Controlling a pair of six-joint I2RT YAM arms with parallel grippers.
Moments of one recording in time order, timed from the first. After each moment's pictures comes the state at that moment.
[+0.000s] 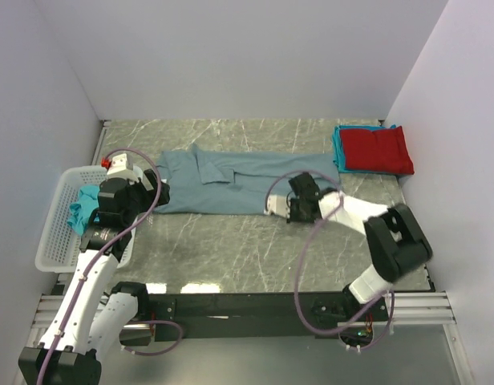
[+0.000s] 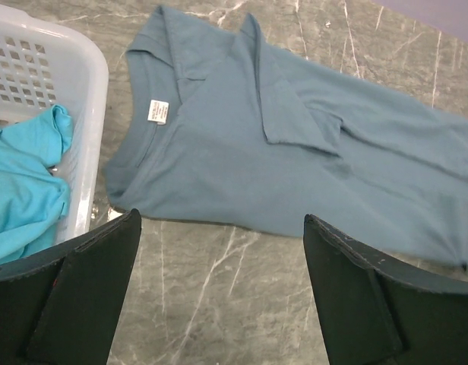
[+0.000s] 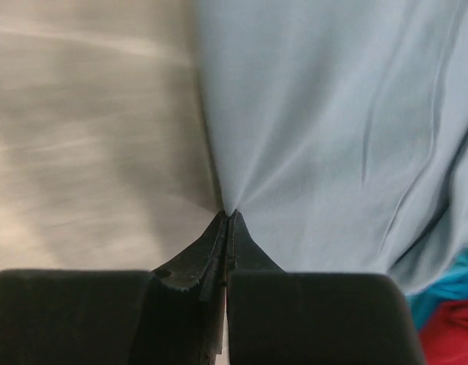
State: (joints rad) left arm -0.11 0.75 0.69 -0.33 -0.03 -0.40; right arm 0.44 1.63 0.88 -0.41 0.01 -1.05
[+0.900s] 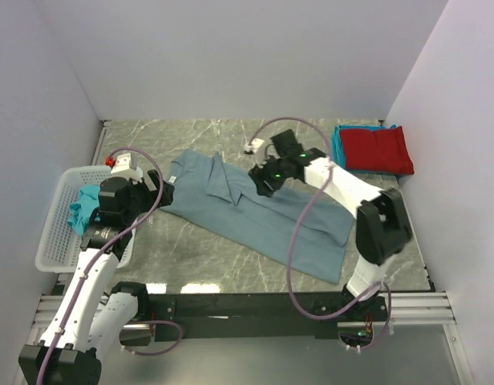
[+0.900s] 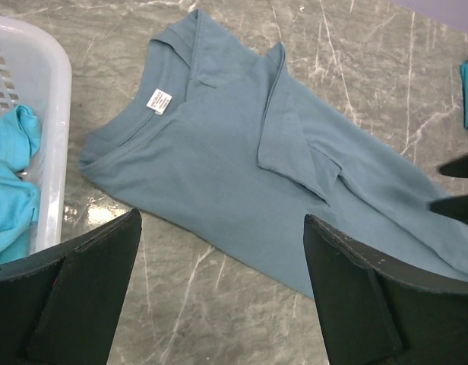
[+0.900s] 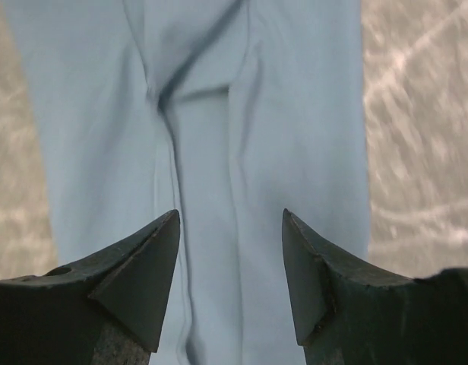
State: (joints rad) left arm -0.11 0.76 0.69 -0.31 0.06 -0.40; right arm 0.50 1.71 1.35 -0.57 -0.36 -0.39
